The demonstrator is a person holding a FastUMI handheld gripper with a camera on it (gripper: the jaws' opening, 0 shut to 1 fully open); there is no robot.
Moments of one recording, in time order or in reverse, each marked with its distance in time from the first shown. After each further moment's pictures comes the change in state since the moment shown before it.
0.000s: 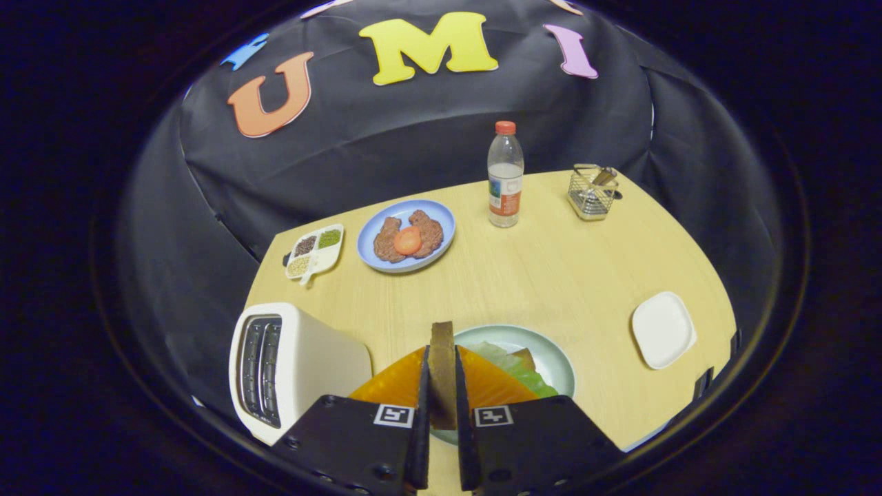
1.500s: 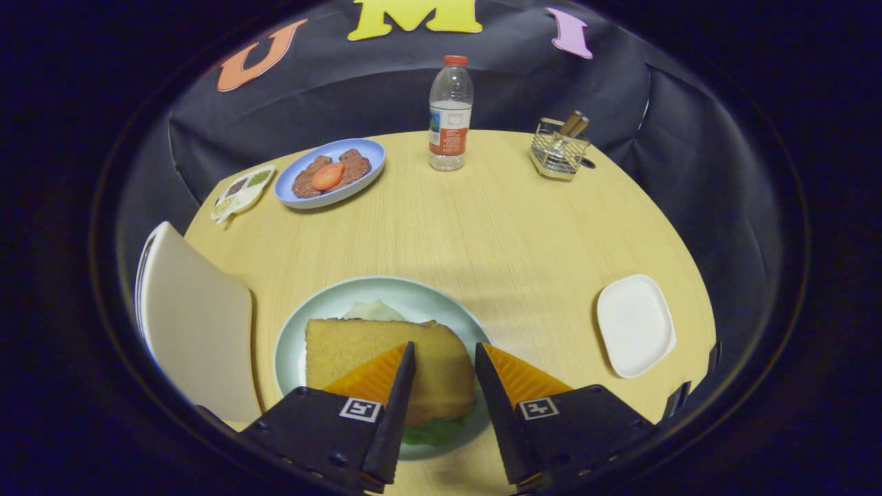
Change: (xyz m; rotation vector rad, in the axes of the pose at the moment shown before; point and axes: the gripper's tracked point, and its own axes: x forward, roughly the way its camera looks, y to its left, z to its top) arm 0.060 -0.113 -0.045 -0.149 0.098 -0.203
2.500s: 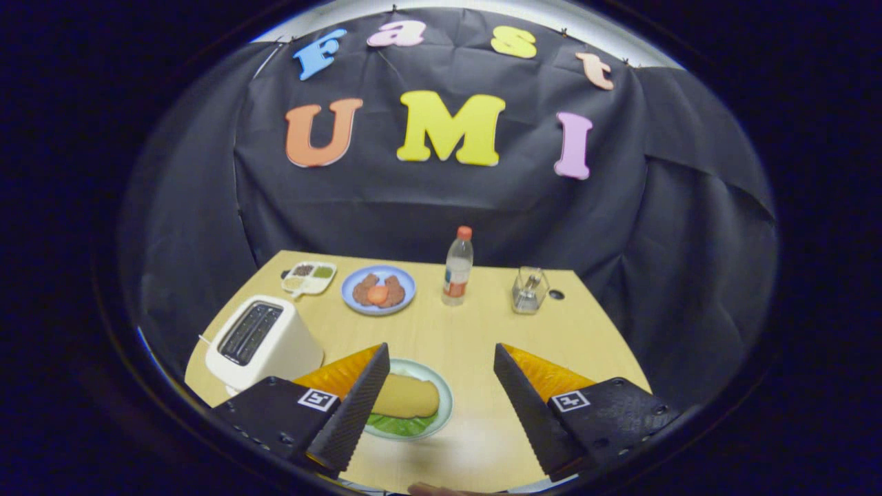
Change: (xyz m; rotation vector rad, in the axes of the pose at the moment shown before) arm -0.247 -0.036 0.089 -0.109 -0.548 0.099
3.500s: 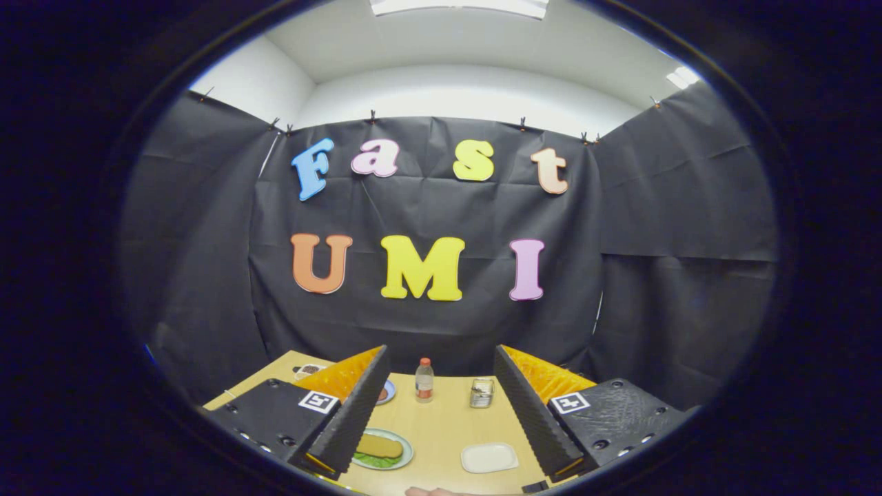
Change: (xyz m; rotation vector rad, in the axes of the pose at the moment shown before) arm -0.182 -0.112 0.130 0.043 -0.416 -0.020
